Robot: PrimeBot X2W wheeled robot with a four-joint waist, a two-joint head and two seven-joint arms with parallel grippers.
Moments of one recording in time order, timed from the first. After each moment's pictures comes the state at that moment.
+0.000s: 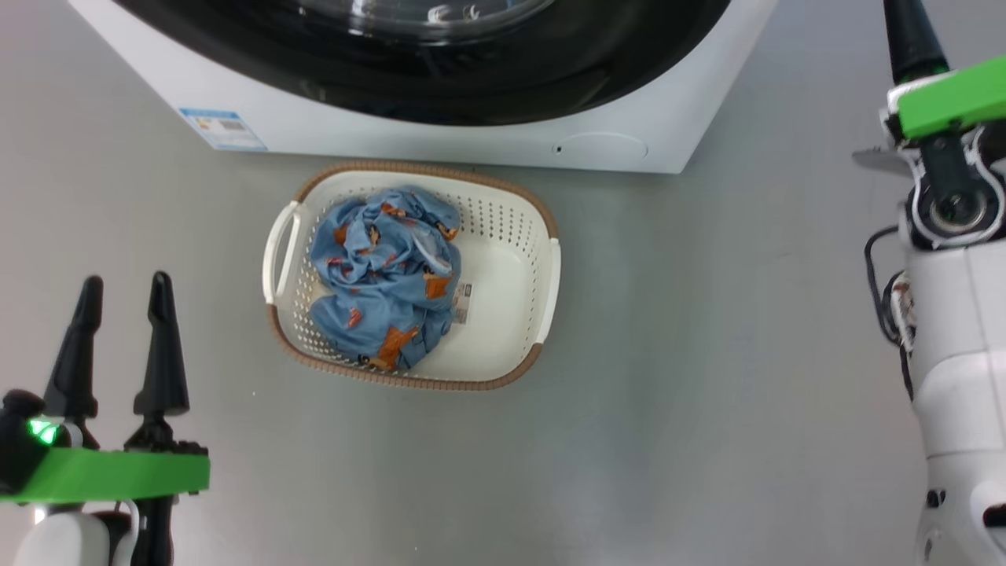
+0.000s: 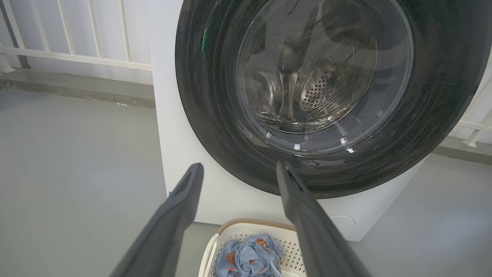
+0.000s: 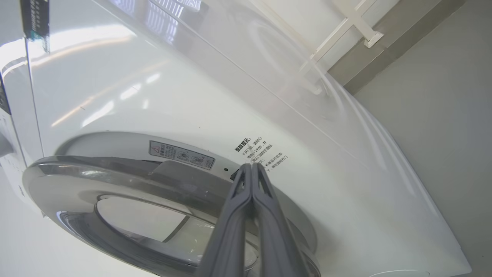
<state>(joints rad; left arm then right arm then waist) -0.22 0.19 -0.02 0.07 -0.44 -0.13 -0.25 -0.93 -0.16 -0.11 0.55 1.04 0.13 0.07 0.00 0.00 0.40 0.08</state>
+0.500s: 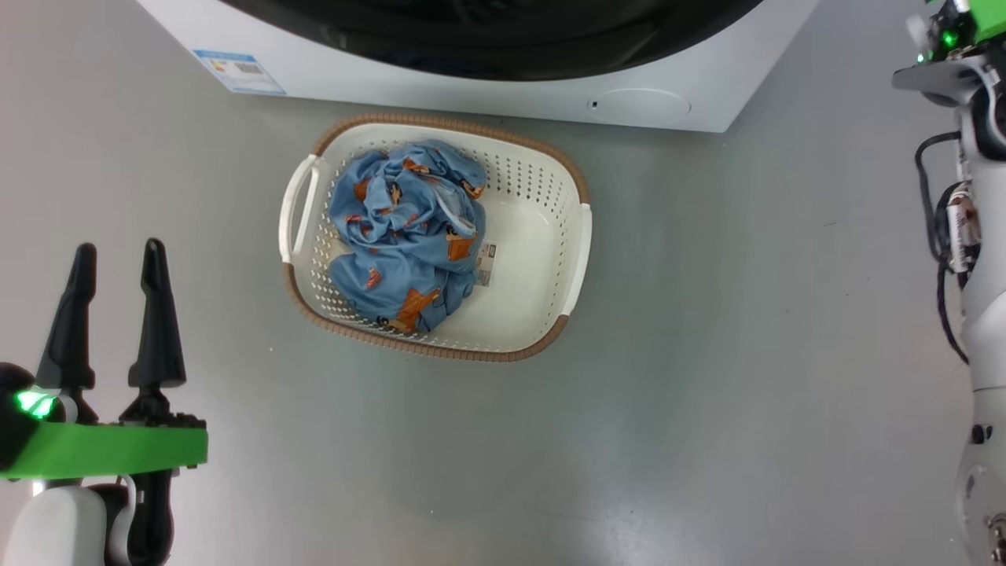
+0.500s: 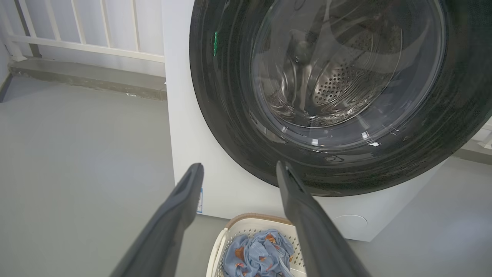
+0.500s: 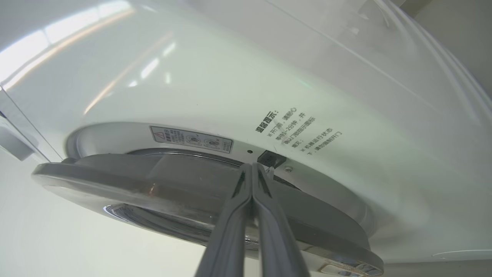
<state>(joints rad) -0.28 0.19 -0.03 0.07 -0.47 -0.13 -0.25 -1.09 -0.22 -0.07 0.59 1.27 0.13 0.30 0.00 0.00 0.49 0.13</state>
